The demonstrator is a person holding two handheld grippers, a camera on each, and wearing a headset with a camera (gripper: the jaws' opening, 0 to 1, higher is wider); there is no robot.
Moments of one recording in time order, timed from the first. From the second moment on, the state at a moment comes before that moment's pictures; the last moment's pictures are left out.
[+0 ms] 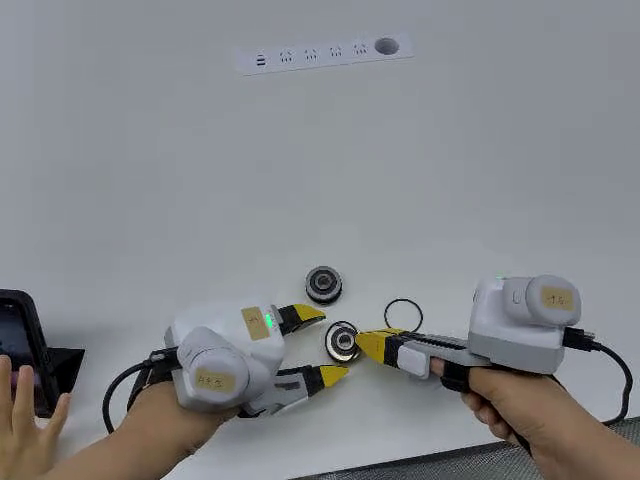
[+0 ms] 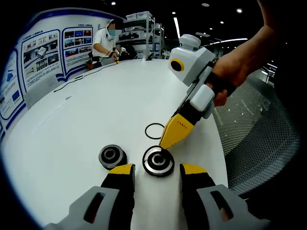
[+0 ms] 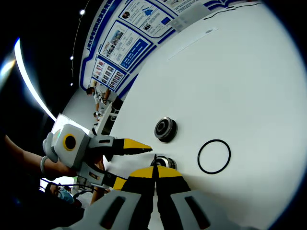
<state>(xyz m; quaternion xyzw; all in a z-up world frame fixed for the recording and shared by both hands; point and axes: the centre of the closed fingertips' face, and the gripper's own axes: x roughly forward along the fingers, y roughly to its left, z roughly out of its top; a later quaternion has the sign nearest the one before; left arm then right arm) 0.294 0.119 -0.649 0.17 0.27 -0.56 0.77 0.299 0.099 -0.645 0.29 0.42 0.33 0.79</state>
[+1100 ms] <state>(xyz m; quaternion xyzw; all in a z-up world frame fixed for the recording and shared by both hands) 0.297 0.137 -0.656 0.17 0.28 -0.53 0.78 0.315 0.052 -0.635 0.31 0.40 0.28 0.82</state>
